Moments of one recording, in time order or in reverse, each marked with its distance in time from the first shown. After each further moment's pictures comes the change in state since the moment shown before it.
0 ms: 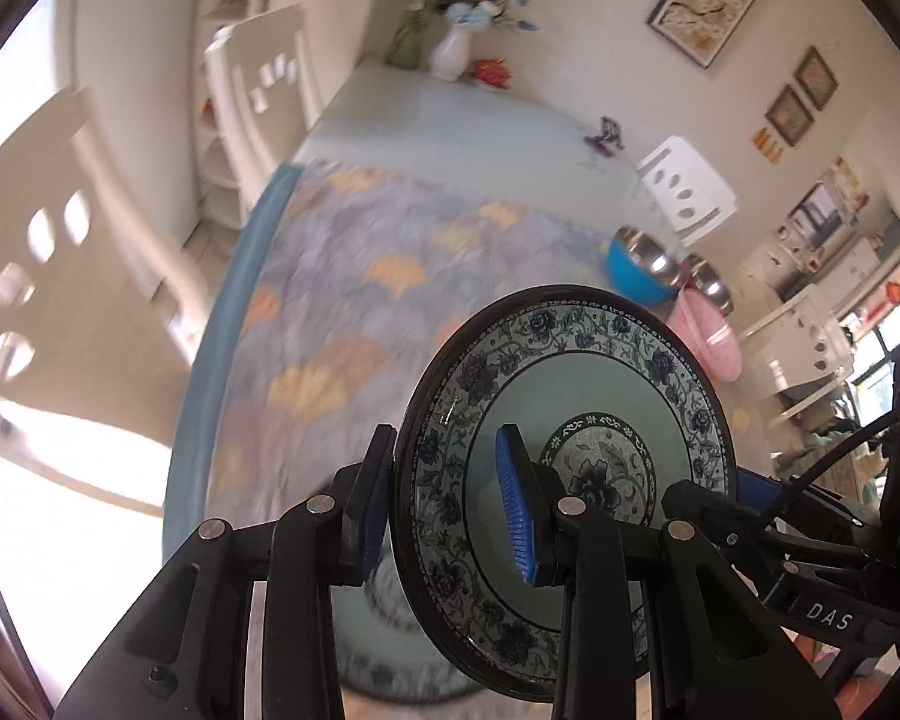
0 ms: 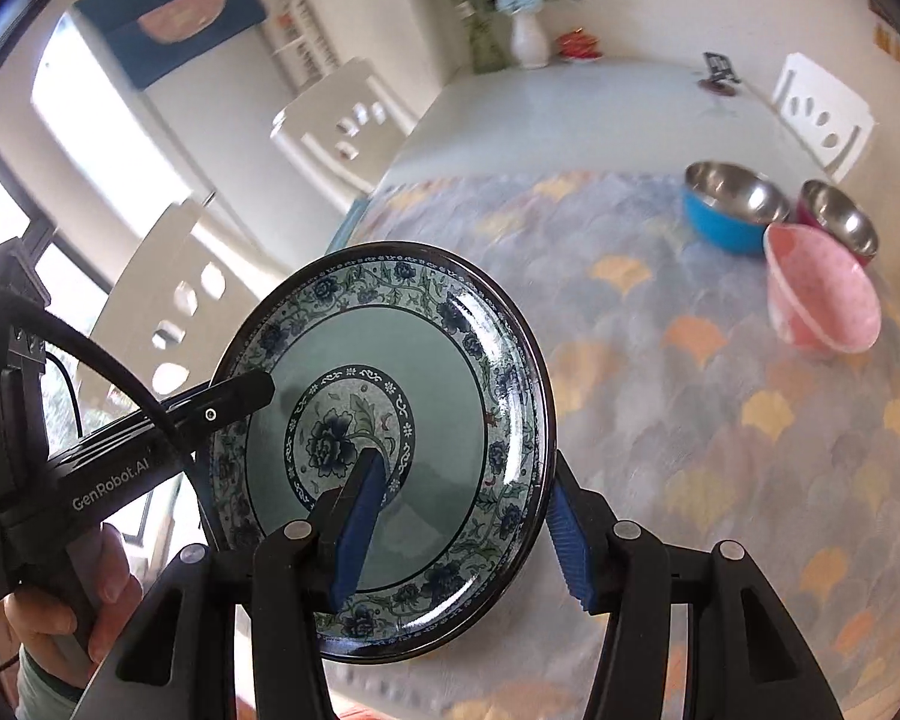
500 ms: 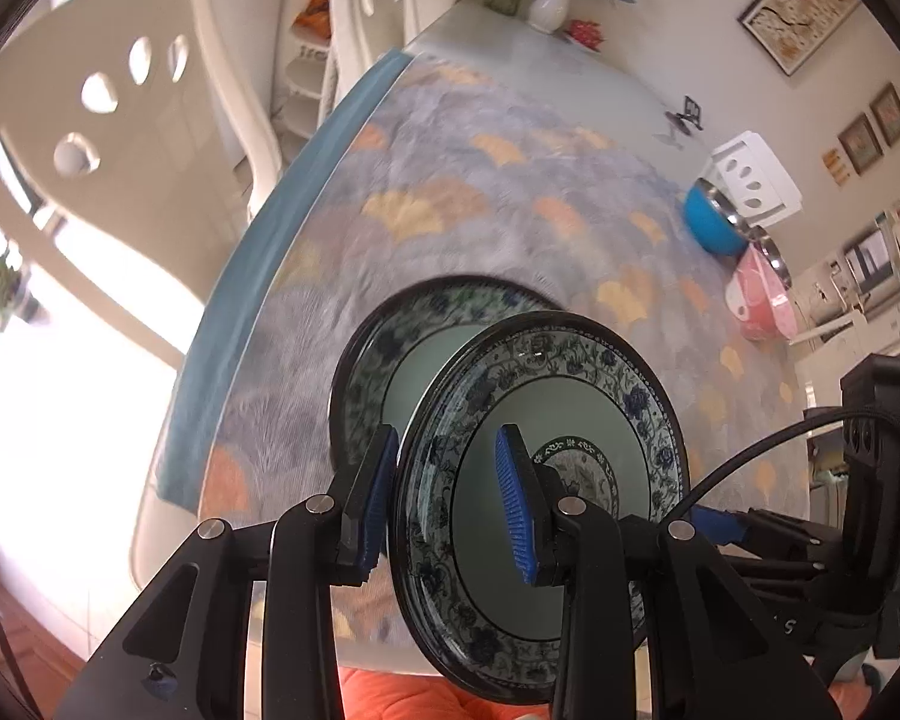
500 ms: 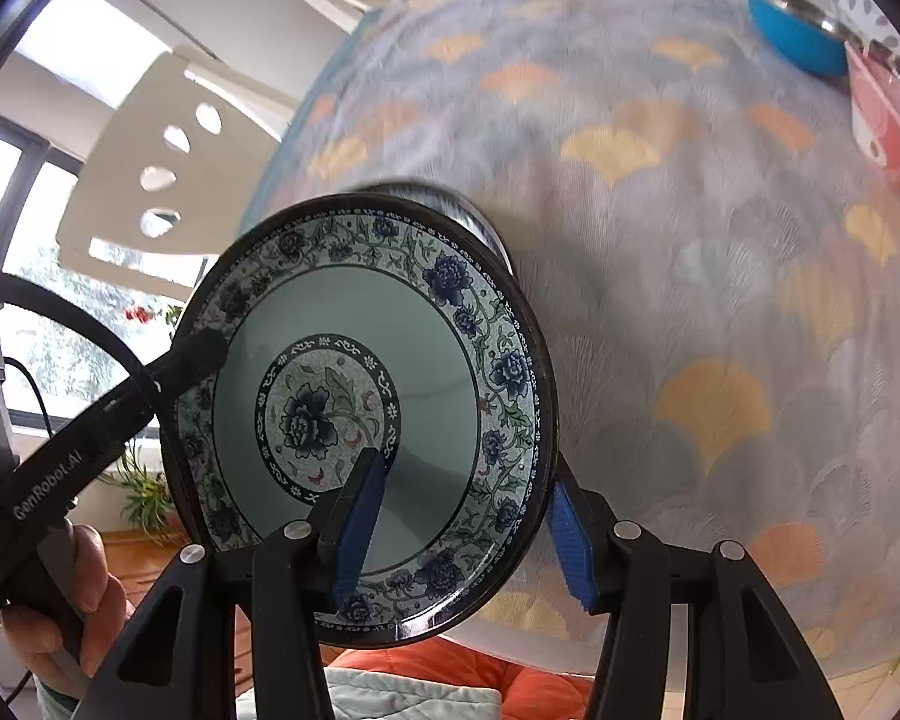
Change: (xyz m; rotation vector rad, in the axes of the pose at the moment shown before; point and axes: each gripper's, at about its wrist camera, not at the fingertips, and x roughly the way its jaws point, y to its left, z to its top) left arm 0.013 0.040 -0.089 -0.181 0.088 0.077; right arm 0.079 -0.005 -0.075 0.008 0.339 0.071
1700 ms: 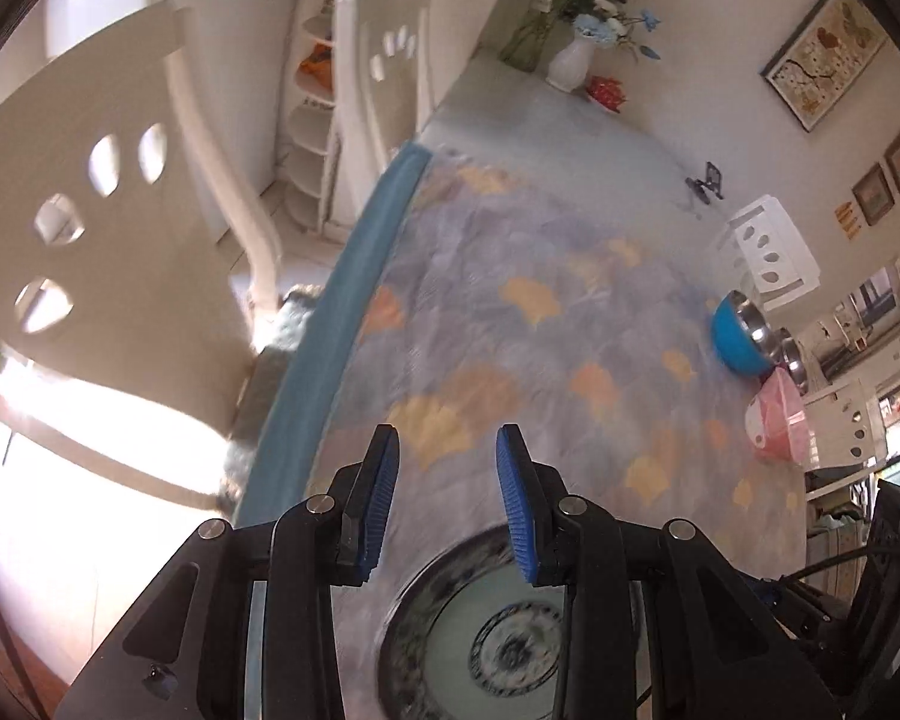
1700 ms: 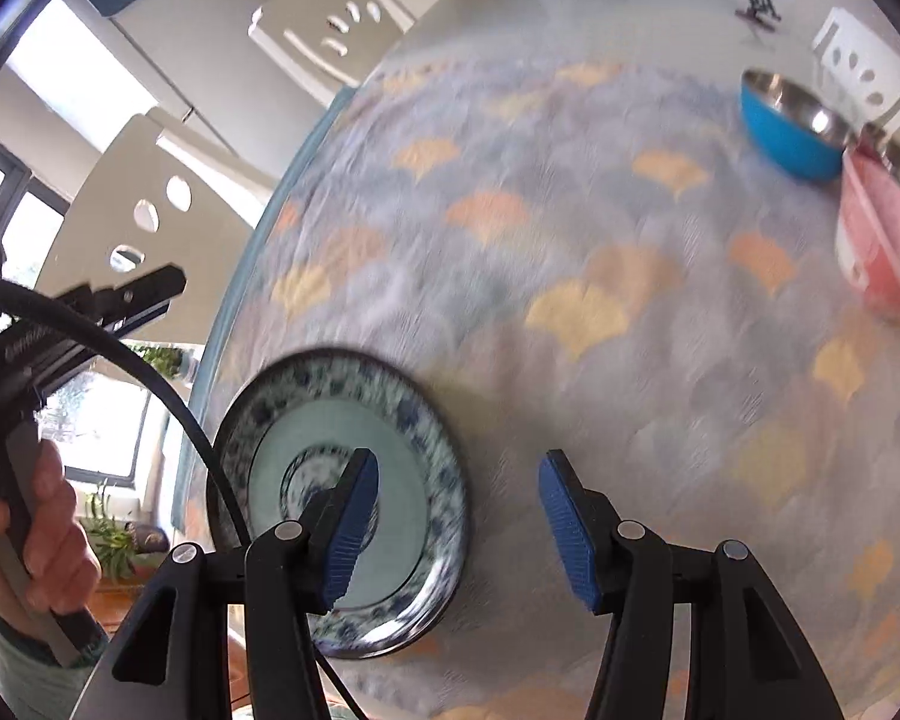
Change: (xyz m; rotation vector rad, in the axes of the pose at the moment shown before) left arm 0.015 0.011 0.132 0.002 -0.097 -0.014; right arm -0.031 -0.010 0.064 -0.006 -0.159 -0.095
